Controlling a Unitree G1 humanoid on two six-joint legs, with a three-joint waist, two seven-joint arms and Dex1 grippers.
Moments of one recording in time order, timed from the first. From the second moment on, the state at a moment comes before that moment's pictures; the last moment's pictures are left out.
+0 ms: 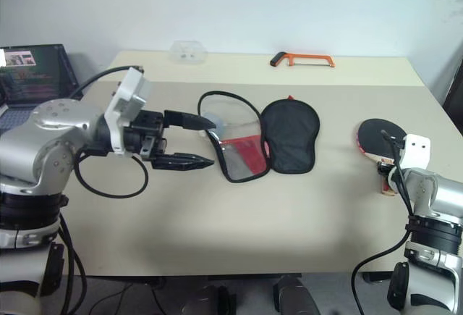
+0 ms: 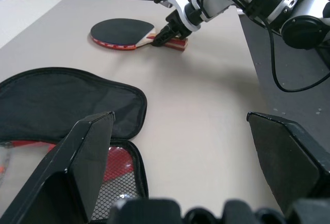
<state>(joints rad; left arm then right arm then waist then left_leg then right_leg) -0.75 0.84 -0.01 -0.15 -0.61 0.74 -1.30 -0.55 -0.52 -0.45 0.14 0.28 1.17 0.10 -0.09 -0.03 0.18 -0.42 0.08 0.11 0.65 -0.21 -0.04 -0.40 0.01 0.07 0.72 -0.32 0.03</state>
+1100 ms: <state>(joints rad) -0.62 1.02 0.06 -0.03 -0.48 0.62 -1.28 -0.78 -0.13 -0.13 -0.14 0.25 1.32 -0.02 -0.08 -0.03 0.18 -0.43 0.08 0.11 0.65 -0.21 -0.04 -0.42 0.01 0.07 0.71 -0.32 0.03</state>
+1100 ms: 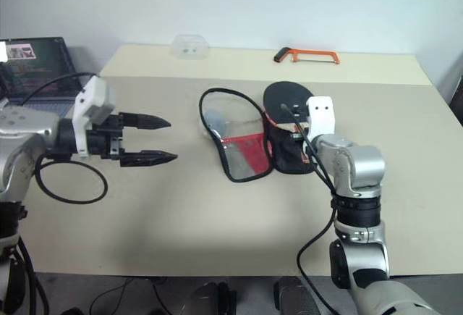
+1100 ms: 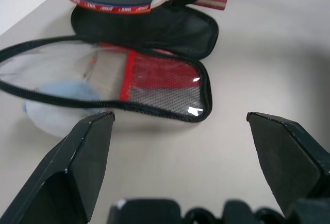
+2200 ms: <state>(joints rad) -0.56 1.05 0.10 -0.13 -0.51 0.67 -1.21 -0.81 -0.03 -0.14 0.16 0.14 1.09 -0.12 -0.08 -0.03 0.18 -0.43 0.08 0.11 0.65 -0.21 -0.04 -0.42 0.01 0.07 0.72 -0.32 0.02</state>
